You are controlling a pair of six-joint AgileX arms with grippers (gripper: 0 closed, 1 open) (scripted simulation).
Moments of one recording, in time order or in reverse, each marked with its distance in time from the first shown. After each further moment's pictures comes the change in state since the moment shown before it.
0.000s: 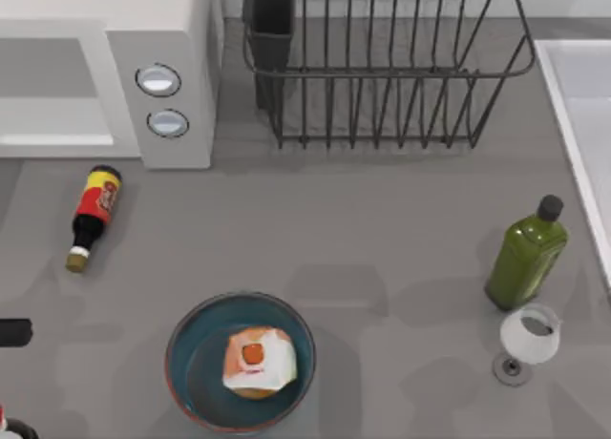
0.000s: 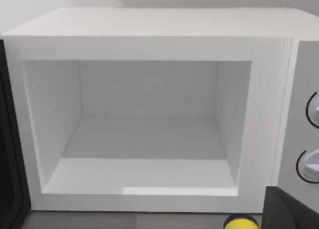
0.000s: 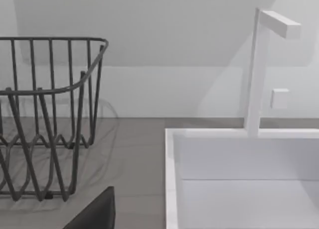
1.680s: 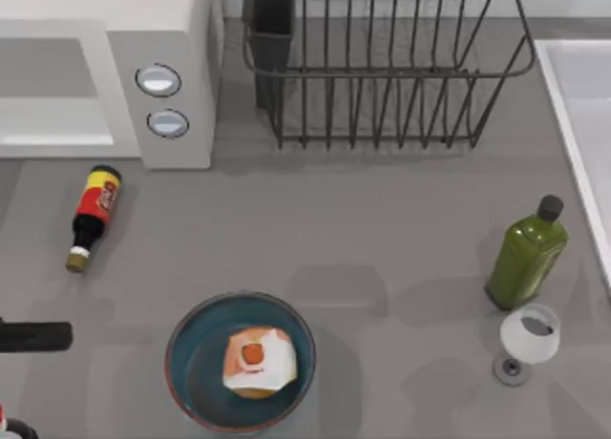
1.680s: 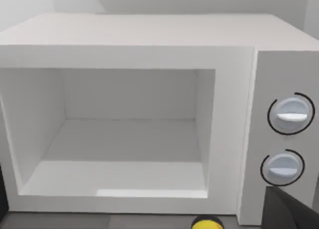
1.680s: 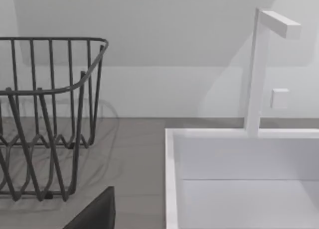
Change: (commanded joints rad) left arm -0.463 0.023 0.053 -0.037 -0.464 -0.002; right arm 0.000 0.000 0.000 0.000 0.000 0.000
